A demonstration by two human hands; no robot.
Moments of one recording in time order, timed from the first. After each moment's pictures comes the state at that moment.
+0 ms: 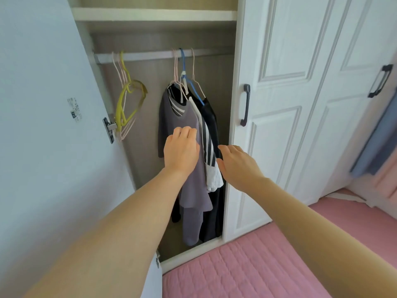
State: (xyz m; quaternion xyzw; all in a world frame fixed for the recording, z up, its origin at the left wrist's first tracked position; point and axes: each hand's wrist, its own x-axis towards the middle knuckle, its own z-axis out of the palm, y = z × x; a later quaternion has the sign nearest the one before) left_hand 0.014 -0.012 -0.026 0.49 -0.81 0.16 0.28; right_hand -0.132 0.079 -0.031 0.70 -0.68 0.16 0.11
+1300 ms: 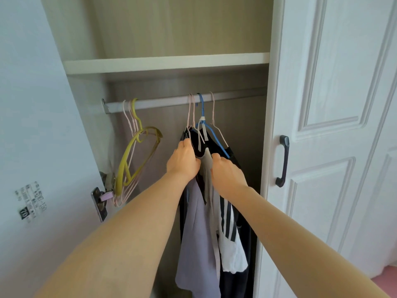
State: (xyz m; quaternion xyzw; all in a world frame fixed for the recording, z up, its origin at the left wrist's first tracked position) left_hand 0.004 -0.186 0.042 0.55 -0.77 -0.01 0.32; right_hand -0.111 -0.123 0.018 0.69 -0.67 0.28 0.06
